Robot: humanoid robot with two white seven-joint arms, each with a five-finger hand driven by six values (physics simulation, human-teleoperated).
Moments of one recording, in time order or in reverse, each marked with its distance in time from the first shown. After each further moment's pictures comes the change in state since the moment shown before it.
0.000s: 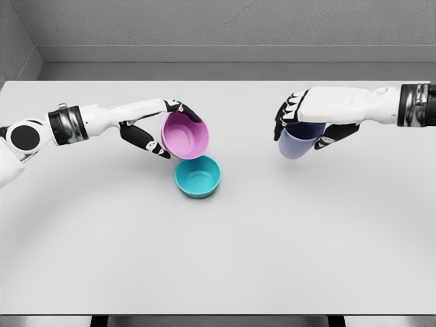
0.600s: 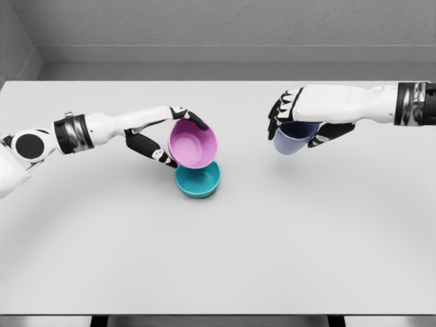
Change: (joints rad) left arm 0.032 0.005 0.001 -0.059 0.055 0.000 0.000; right arm -0.002 0.007 -0.009 -0.027 -0.002 0.000 -0.012
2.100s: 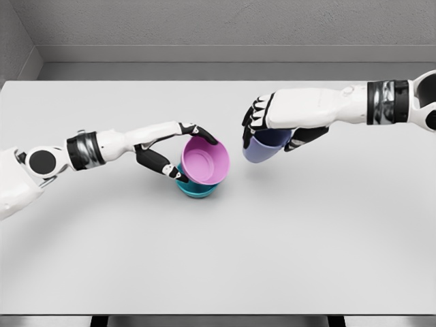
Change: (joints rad) left arm 0.067 -0.023 -0.003 -0.030 0.049 0.000 0.005; right arm -0.137 0.049 0.186 -0.014 -0.015 0.000 -0.058
